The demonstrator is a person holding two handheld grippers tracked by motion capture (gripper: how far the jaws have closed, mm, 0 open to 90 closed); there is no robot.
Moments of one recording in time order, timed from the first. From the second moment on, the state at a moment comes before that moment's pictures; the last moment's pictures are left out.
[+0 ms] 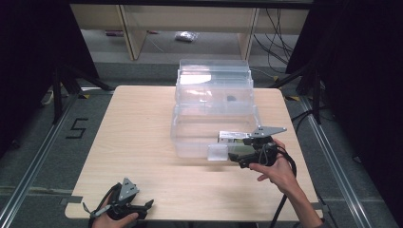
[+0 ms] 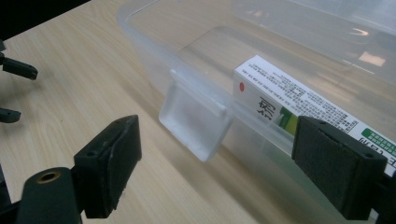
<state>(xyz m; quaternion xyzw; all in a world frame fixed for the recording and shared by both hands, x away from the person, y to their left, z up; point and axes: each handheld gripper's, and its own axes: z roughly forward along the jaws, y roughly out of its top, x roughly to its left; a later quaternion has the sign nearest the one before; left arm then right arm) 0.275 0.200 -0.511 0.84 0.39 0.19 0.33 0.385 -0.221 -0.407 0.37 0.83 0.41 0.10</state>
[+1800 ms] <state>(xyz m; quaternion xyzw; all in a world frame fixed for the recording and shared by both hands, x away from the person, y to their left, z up) 0.275 0.200 -0.512 0.84 0.40 0.19 0.32 0.320 -0.244 -0.467 0.37 0.84 0.39 0.06</state>
